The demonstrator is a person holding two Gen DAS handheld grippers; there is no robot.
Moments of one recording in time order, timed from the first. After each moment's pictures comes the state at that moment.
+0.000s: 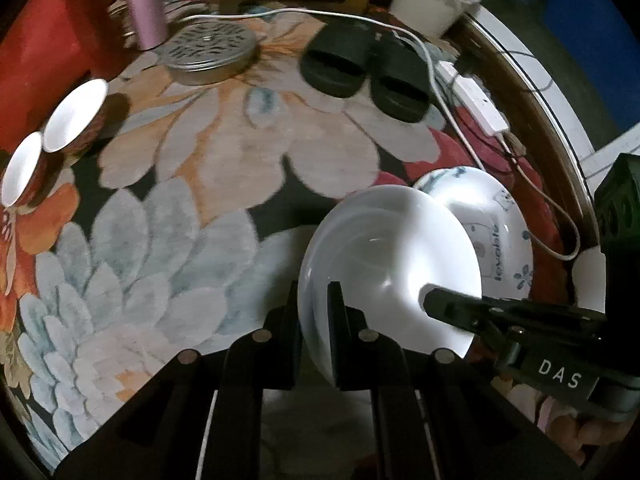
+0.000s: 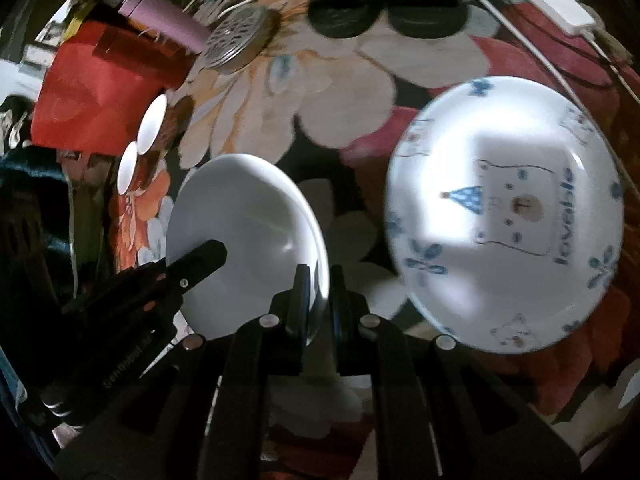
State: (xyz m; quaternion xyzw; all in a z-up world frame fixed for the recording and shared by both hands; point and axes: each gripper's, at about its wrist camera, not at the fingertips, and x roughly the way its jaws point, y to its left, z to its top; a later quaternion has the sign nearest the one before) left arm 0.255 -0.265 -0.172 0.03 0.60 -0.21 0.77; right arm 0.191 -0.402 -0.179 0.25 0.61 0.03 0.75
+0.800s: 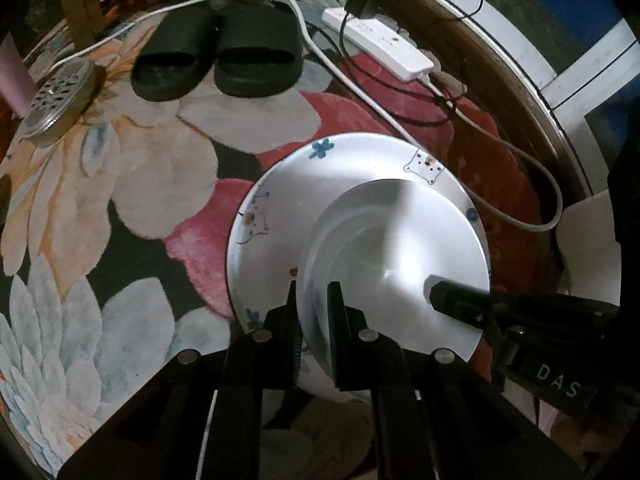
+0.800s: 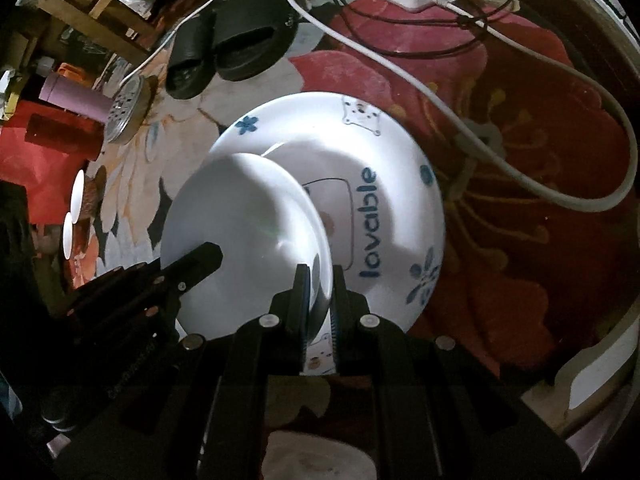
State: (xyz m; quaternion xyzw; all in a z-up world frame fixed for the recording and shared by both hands) left arm 0.244 -0.408 -0.208 0.10 0.60 -0.31 0.73; right arm 0.155 -0.511 -0.194 0.28 0.59 -0.09 0.75
